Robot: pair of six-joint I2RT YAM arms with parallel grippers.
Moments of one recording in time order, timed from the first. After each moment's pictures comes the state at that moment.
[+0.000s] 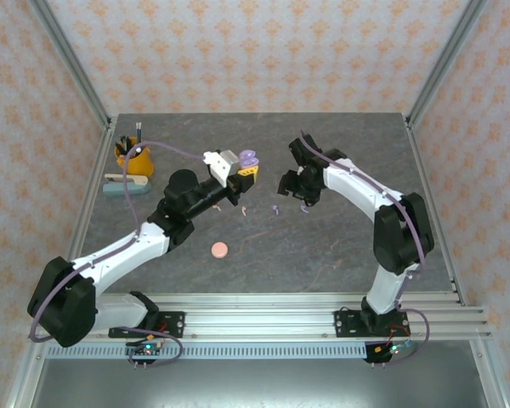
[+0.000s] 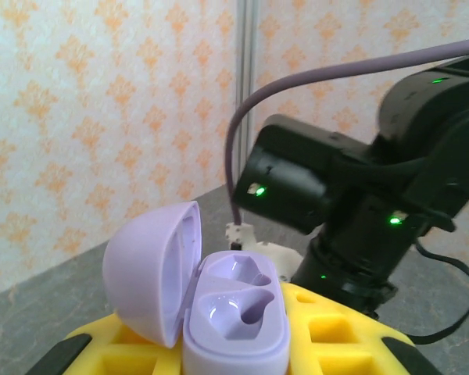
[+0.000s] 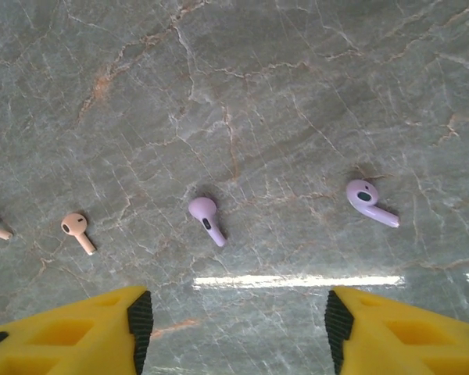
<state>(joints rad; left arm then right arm) -0.56 1.24 0.76 0.52 0.26 -0.01 0.47 1.79 1.42 -0.84 -0.13 0.69</state>
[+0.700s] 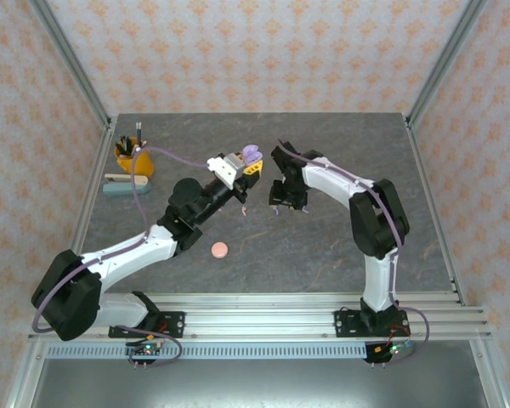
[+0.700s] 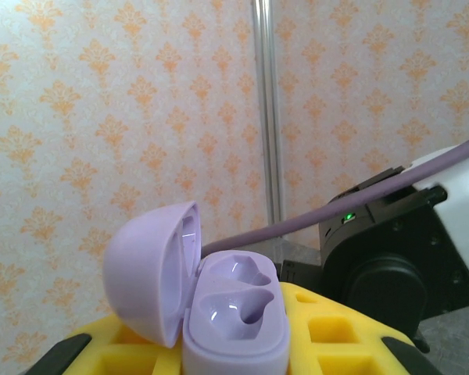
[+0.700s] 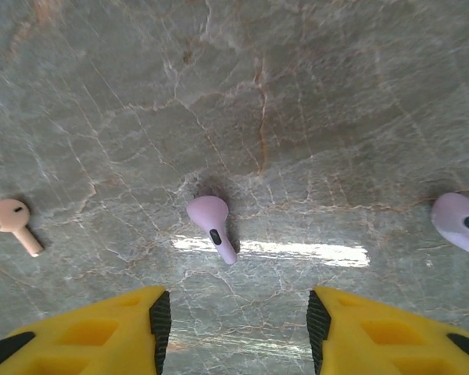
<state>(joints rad) -0.63 1.29 0.73 0.75 0.10 0.08 0.54 1.98 1.51 -0.90 -0.13 0.62</state>
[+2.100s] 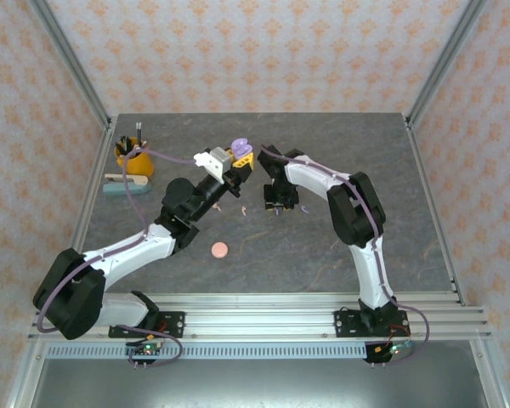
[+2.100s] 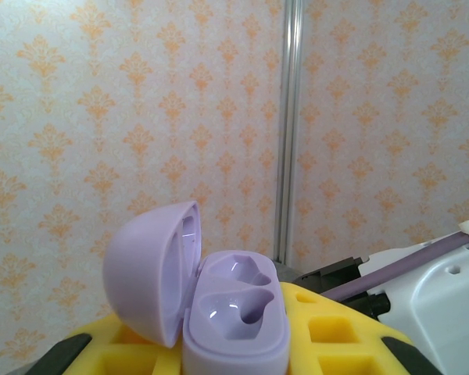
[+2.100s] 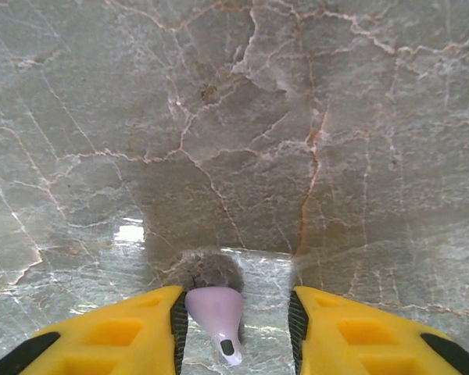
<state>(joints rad) -0.57 1.30 0.70 0.85 0.10 -0.05 0.58 2.18 1.69 -0.98 -0.05 0.53</state>
